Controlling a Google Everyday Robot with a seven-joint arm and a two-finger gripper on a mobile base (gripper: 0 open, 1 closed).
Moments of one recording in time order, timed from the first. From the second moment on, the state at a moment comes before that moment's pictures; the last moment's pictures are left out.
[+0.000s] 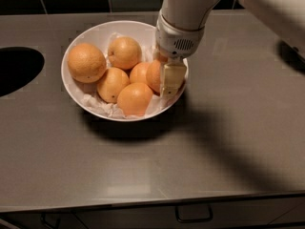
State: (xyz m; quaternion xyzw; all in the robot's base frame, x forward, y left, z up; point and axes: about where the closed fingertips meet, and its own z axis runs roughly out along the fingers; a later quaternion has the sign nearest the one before) arm 0.522 -0.036 0.923 -0.74 0.66 0.01 0.12
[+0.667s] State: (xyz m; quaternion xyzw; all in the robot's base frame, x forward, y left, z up) arm 0.521 -0.047 0.909 -0.74 0.67 -0.01 0.12
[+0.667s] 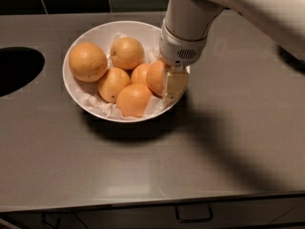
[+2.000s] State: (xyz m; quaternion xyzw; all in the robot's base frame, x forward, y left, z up) arm 0.521 -0.047 0.909 -0.74 0.67 -0.01 0.12
